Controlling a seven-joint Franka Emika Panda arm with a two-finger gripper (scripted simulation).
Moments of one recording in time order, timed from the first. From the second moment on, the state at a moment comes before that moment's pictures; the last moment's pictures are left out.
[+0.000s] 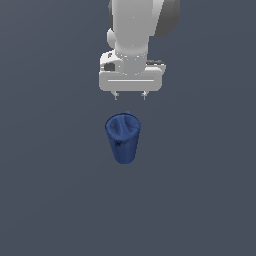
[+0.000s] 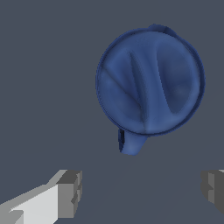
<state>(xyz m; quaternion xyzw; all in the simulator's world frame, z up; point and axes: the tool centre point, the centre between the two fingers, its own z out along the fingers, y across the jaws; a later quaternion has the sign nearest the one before) -0.081 0.008 0.307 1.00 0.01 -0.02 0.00</state>
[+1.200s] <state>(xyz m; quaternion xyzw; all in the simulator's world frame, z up) -0.080 0.004 0.310 1.00 -0.01 -0.02 0.00</state>
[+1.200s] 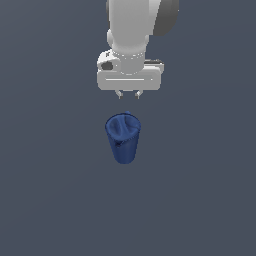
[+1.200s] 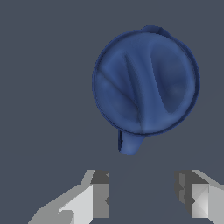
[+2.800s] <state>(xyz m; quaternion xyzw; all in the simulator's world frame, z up) -0.099 0.002 0.232 0.97 -0.20 0.12 -0.02</state>
